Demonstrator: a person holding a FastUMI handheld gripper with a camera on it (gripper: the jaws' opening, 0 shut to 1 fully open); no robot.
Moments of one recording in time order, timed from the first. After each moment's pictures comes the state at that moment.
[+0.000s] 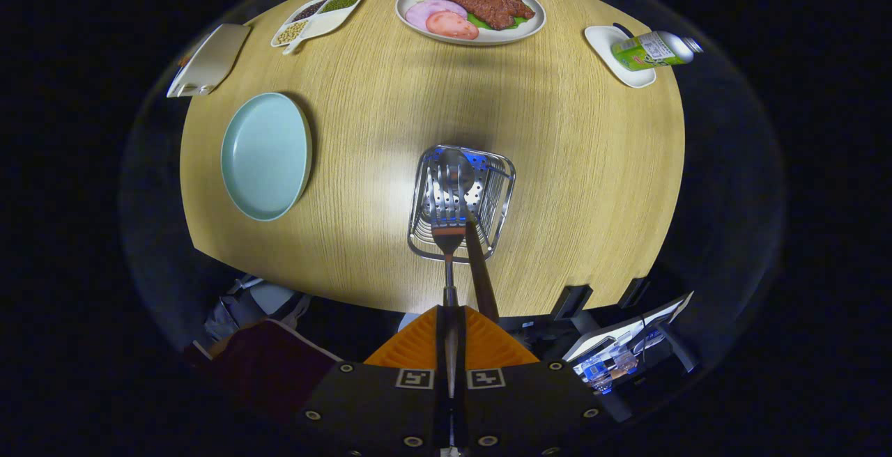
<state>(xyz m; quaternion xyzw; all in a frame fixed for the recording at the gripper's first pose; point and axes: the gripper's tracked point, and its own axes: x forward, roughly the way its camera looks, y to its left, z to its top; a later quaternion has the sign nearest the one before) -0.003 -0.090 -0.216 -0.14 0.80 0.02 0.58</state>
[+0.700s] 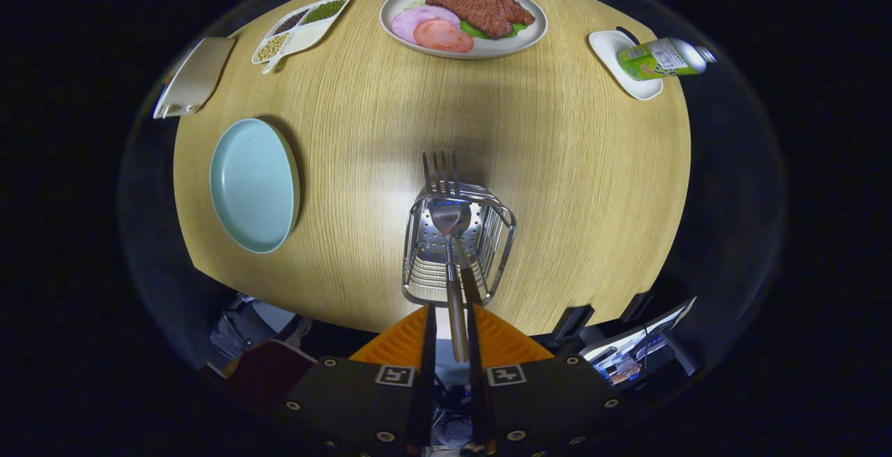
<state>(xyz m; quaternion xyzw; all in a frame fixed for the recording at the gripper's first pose) 0.028 -0.082 -0.238 -0.13 0.79 0.02 0.61</state>
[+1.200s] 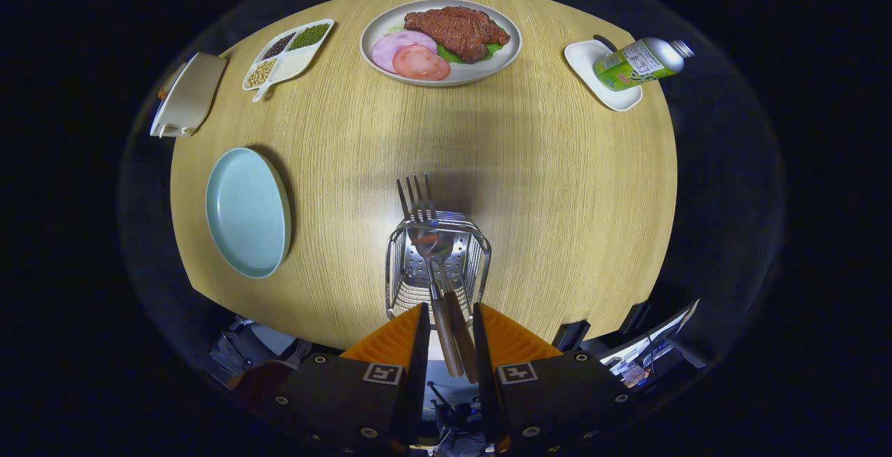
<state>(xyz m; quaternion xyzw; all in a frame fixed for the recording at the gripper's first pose) 0.045 -0.095 -0.240 -0.12 0.75 0.00 0.66</state>
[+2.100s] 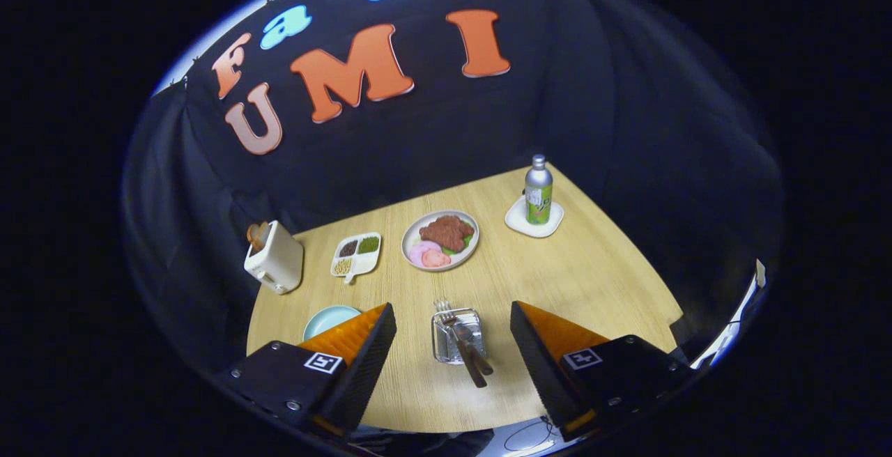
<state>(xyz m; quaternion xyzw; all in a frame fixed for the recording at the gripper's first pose) 0.030 -0.104 -0.076 0.05 0.28 -0.01 0.96</state>
